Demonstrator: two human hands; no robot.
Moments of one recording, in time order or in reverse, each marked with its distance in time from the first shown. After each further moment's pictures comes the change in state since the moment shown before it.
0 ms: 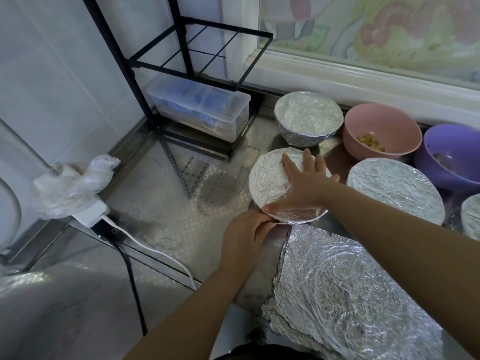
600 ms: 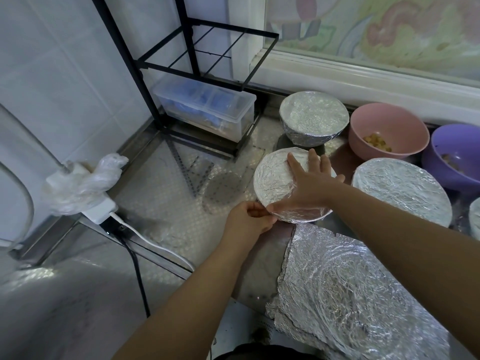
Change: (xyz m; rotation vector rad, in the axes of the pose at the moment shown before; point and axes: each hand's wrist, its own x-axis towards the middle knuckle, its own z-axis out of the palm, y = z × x) left_hand 0.028 0.020 -0.020 -0.804 -0.103 -0.839; right_hand 0.002 0.001 0.003 0.020 0.011 -0.008
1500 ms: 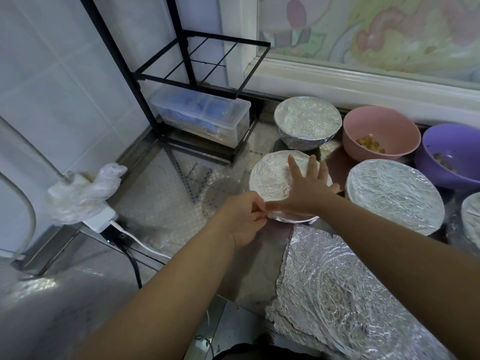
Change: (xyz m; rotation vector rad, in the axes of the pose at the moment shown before) left_hand -0.011 0.059 0.004 -0.294 -0.102 -0.318; right_hand -0.008 -0.008 0.013 0.166 0.105 0.043
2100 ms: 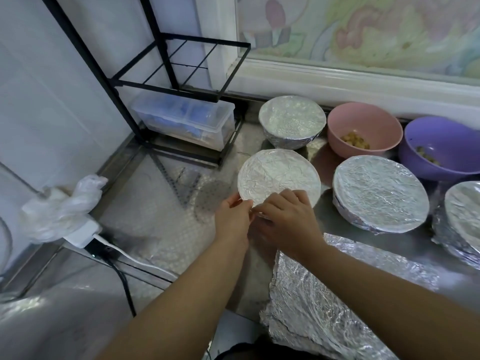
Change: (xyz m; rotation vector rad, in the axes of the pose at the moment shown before) left_hand 0.057 -0.034 -0.002 -0.031 0.238 0.289; right_hand -0.034 0.009 0.065 -0.079 0.933 -0.681
